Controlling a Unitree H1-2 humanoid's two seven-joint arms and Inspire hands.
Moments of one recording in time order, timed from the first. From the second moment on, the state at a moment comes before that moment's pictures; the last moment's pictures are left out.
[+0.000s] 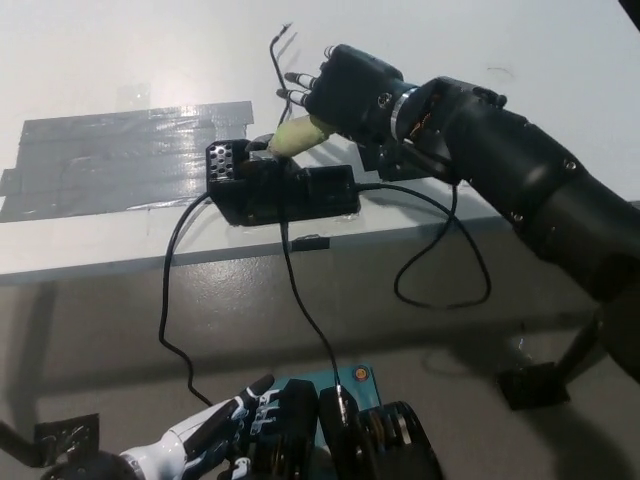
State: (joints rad) left_arm -0.14 0.38 -0.27 -0.02 -0.14 0.46 -0.51; right_arm -1.28 -0.20 0.85 0.90 -1.19 -0.28 0.14
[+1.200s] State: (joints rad) left_arm -0.11 0.38 -0.26 0.01 -0.14 0.46 -0.51; right_arm -1.27 -0.15 0.69 0.53 -1.08 0.05 0.85
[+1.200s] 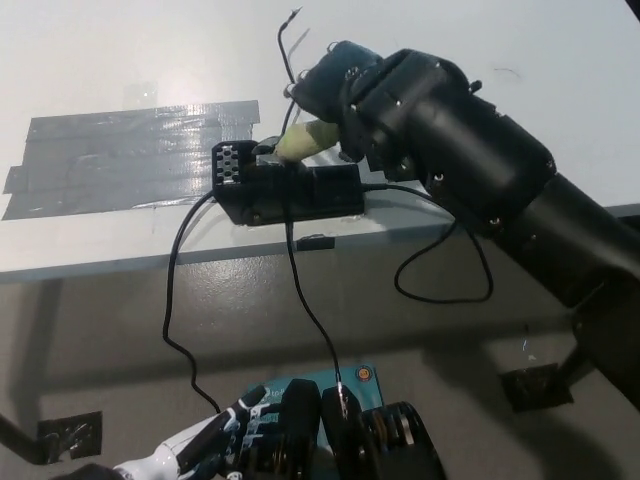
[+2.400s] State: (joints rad) left_arm -0.02 0.41 -0.19 0.02 -0.13 0.45 -0.51; right_arm -0.62 -0.64 -0.16 -0.39 -0.55 0.38 1.21
